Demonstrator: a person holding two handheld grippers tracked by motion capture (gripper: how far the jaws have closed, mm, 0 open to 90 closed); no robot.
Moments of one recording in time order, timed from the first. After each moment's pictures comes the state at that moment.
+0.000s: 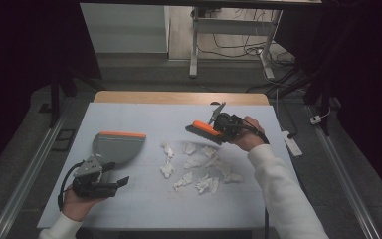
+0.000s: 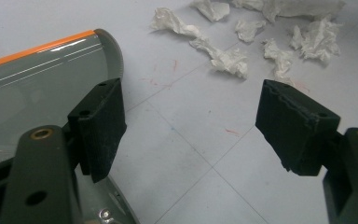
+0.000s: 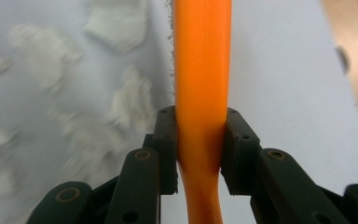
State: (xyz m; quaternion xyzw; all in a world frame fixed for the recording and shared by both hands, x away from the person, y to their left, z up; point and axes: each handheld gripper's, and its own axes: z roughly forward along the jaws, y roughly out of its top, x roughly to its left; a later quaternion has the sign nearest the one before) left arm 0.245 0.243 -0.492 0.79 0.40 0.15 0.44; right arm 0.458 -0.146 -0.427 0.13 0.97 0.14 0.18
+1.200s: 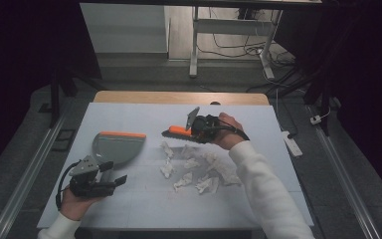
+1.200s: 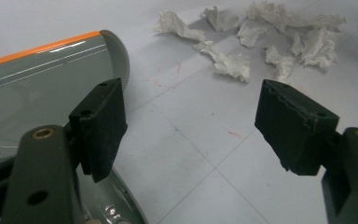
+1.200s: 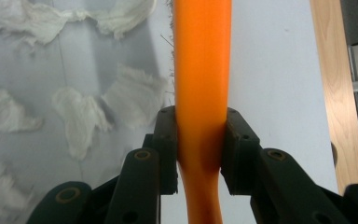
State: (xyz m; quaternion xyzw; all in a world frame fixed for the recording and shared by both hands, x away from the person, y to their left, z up) left arm 0.245 0.251 -0.492 0.78 0.41 0.14 0.45; right arm 0.439 -0.086 -0.426 0.01 0.97 0.14 0.19
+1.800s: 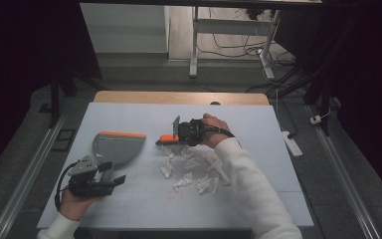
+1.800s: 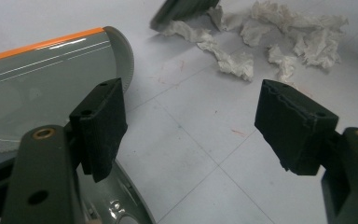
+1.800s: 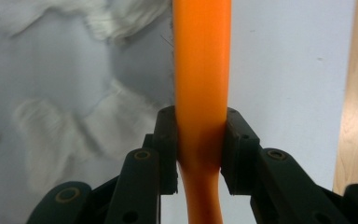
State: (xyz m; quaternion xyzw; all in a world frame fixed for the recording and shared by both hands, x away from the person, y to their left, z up) left arm 0.245 0.255 -0.495 0.78 0.42 0.14 0.45; right arm 0.450 -0.047 -0.461 -0.08 0.98 0.09 0.18
